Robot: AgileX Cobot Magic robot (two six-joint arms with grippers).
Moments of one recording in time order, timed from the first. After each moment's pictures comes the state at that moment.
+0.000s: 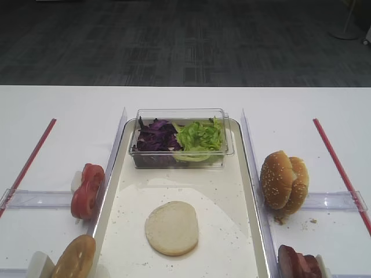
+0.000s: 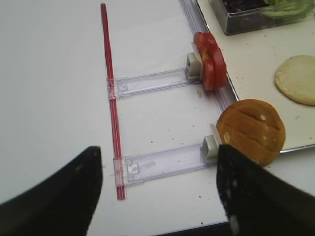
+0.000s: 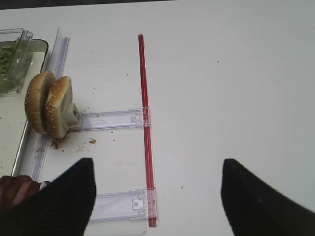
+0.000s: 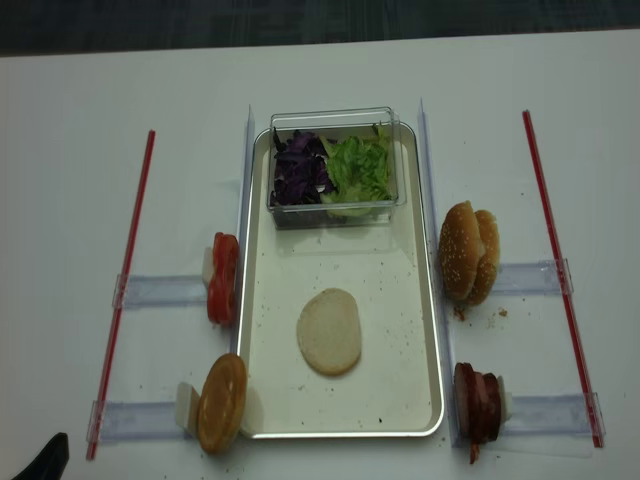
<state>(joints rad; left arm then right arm) -0.02 0.03 -0.49 -0.06 1.19 0.08 -0.06 -0.02 -0.48 0.01 1.14 0.03</state>
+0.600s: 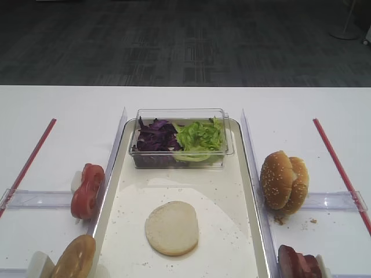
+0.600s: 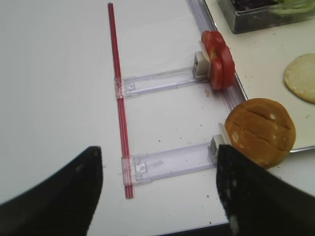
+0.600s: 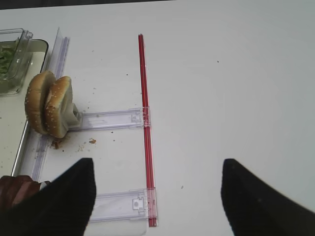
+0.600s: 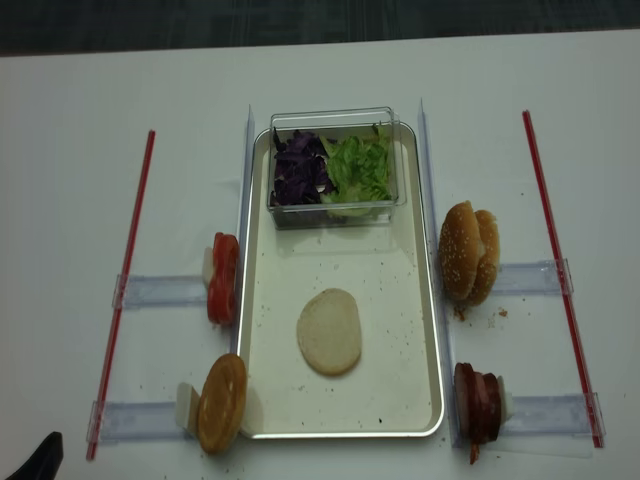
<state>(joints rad) -0.02 0.03 -0.49 -0.03 1.19 0.08 -0.06 -0.02 -0.48 0.01 1.14 0.03</state>
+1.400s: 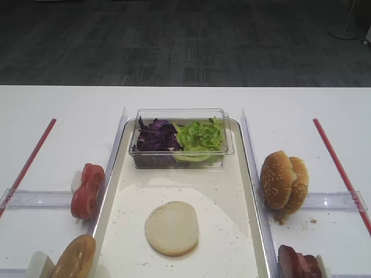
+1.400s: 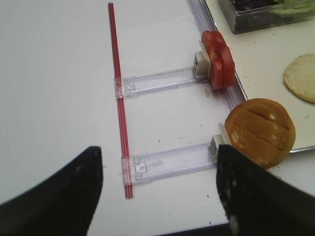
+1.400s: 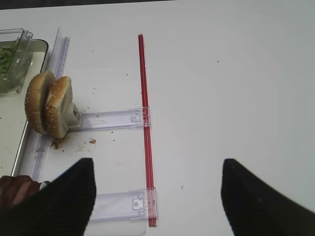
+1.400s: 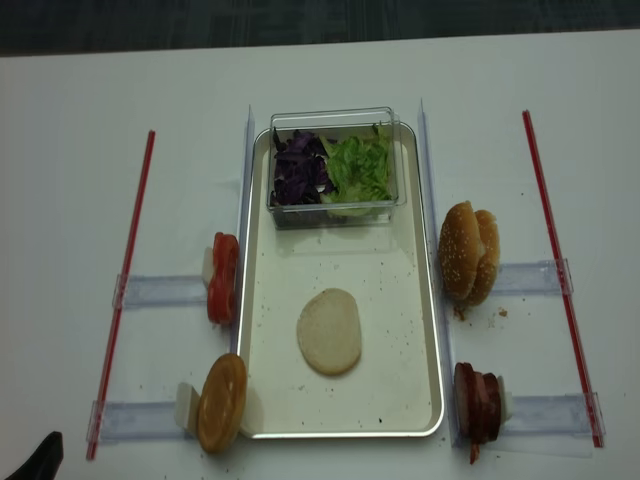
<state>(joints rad) -0.02 0.03 -0.49 -0.03 1.19 0.08 -0.06 -0.02 -0.48 0.01 1.14 0.03</state>
